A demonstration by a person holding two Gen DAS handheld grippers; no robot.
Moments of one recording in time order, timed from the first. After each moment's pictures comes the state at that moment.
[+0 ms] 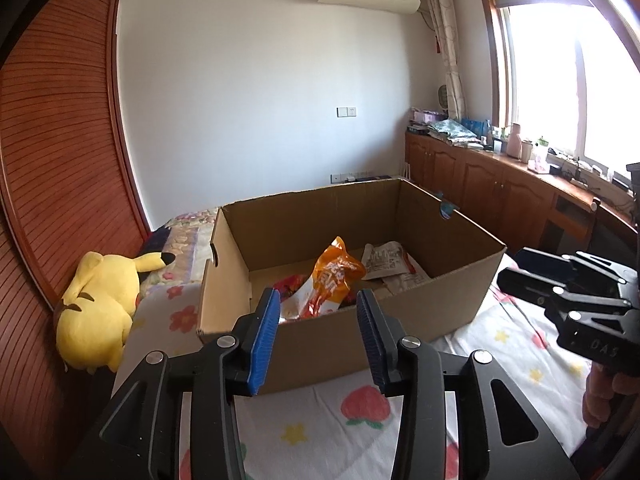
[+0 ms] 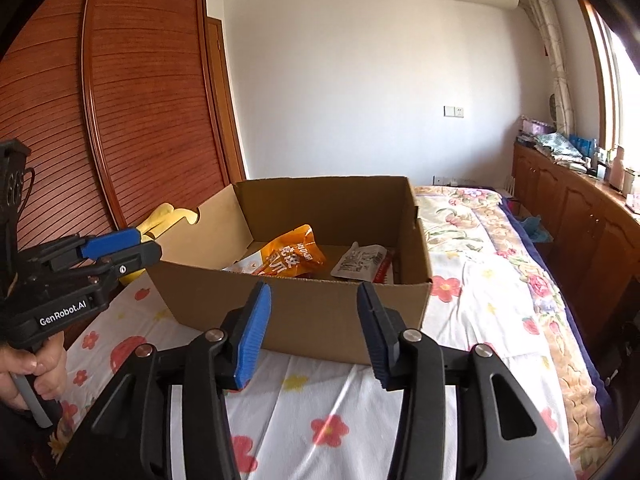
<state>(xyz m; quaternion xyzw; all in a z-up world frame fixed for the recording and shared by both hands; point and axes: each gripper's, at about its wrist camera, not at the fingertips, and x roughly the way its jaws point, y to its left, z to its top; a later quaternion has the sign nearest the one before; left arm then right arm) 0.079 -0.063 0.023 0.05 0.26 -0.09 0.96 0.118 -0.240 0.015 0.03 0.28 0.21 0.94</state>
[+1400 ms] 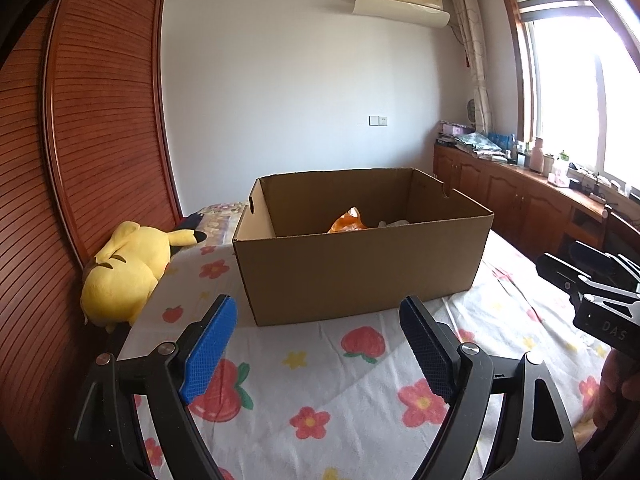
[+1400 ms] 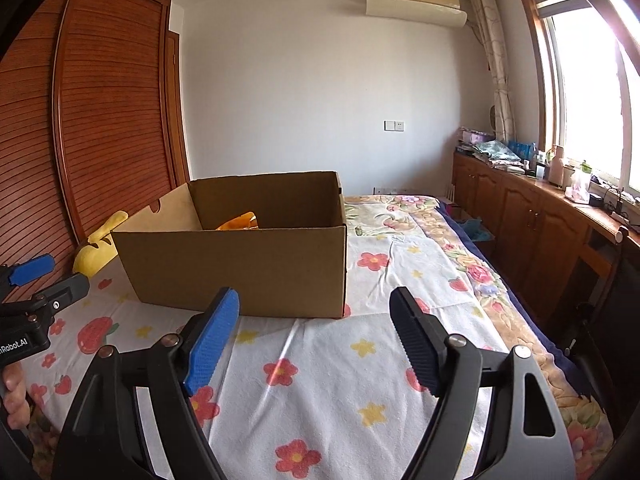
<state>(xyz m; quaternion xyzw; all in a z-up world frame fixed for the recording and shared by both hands) 0.011 -0.071 -0.007 0.03 0.24 -0.03 0.97 0.050 -0.265 0.002 0.03 0.25 0.10 0.96</state>
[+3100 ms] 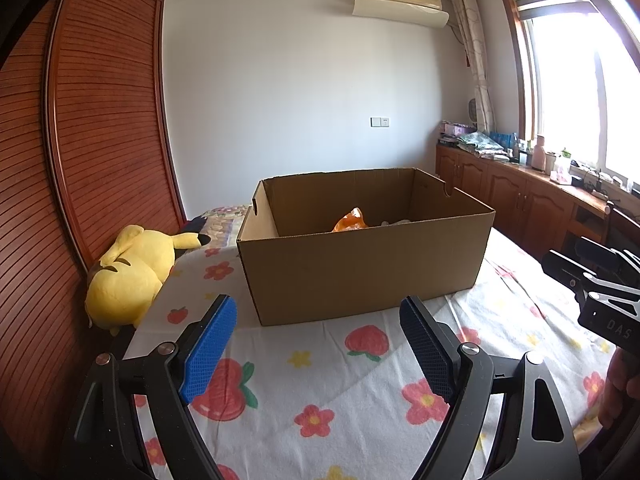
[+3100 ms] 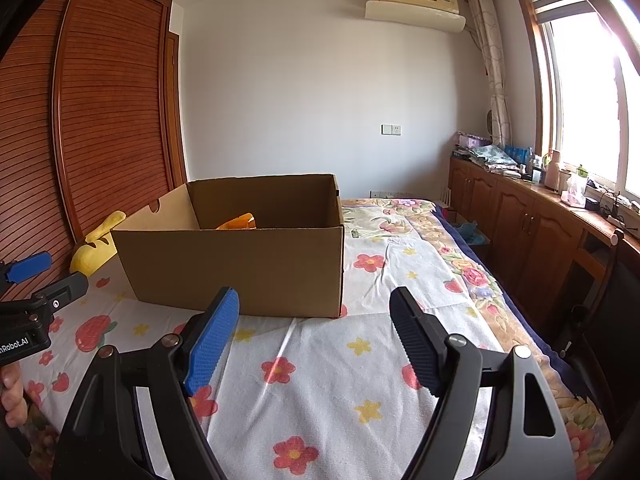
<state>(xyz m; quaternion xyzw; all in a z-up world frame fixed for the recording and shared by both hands) 0.008 -0.068 -0.007 0.04 0.23 -0.03 0.97 0.044 -0.263 0.003 0.02 0.24 0.10 0.97</state>
